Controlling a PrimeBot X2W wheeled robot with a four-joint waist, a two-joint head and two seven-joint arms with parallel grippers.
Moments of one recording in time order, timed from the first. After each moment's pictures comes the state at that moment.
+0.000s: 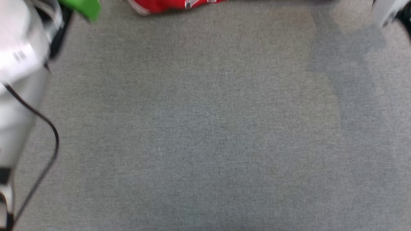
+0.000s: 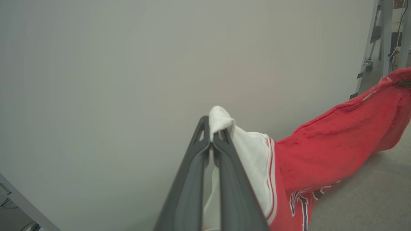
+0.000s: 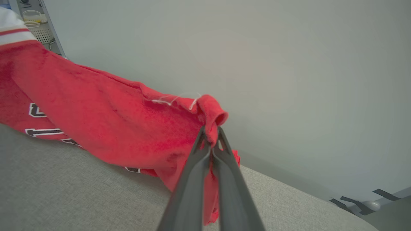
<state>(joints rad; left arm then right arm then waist) -1.20 0.55 -0.63 0.44 -0.59 -0.11 -0.23 -1.26 -0.54 0.77 0.68 0.71 0.13 -0.12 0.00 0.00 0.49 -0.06</state>
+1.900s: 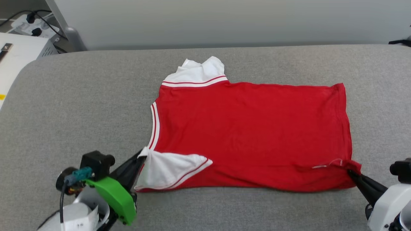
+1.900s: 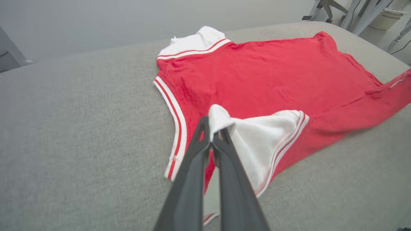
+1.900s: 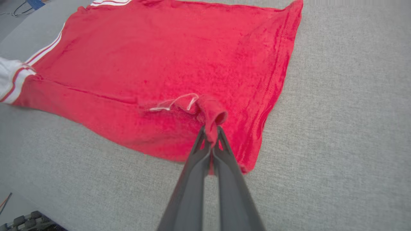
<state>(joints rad) -0.25 0.68 -0.73 0.06 -0.79 0.02 -0.14 0.04 -0.64 0.29 0.01 0.75 0.13 0.16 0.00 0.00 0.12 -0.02</state>
